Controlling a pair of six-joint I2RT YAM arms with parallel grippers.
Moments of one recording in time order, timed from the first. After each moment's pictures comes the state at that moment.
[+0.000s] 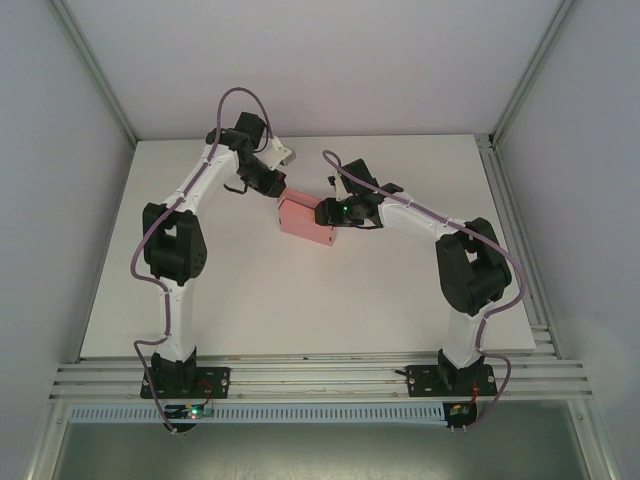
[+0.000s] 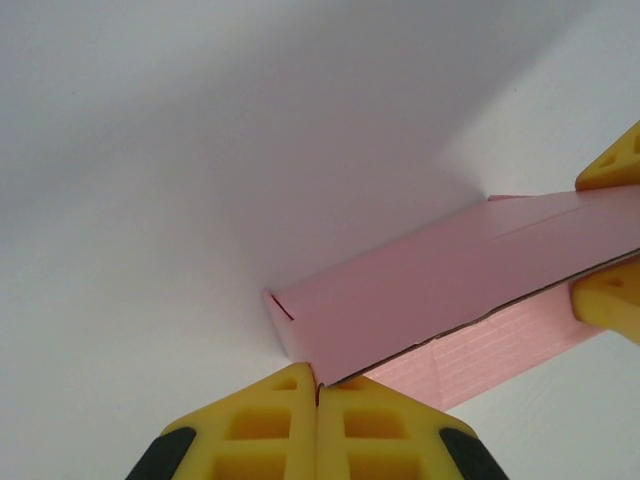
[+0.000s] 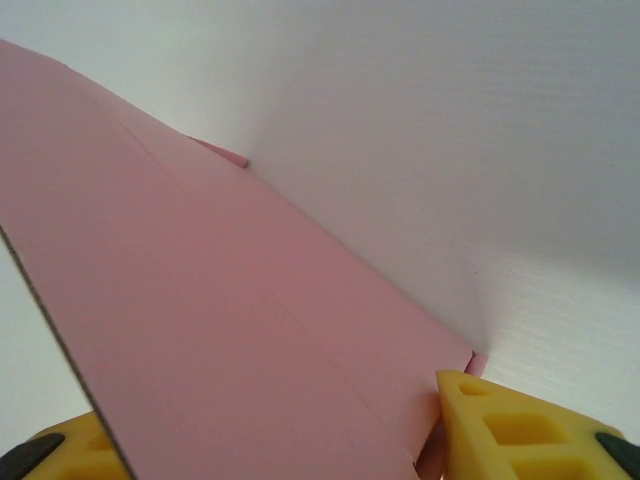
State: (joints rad) left arm -0.24 2.15 2.04 -1.13 0.48 0.28; right arm 0.50 1.88 1.36 -0.45 -0.28 0.44
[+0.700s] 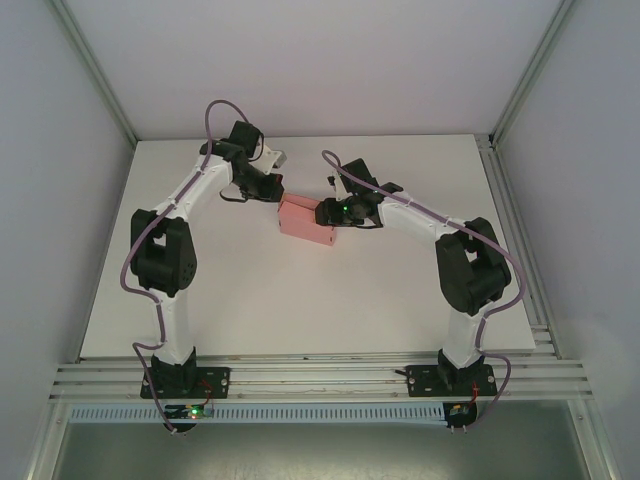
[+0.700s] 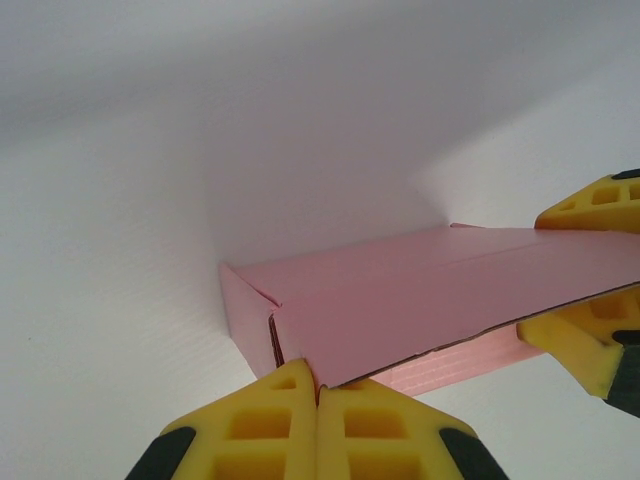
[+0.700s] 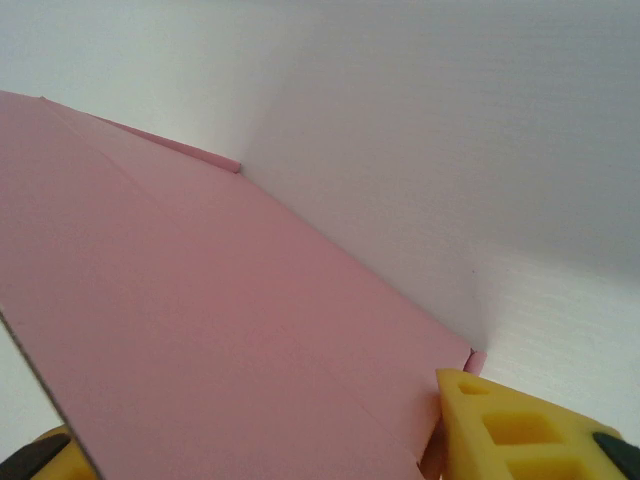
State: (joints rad) left arm -0.24 2.01 1.81 -0.98 0.50 0.00; right arm 0.50 1.88 1.37 -0.46 -0.28 0.43
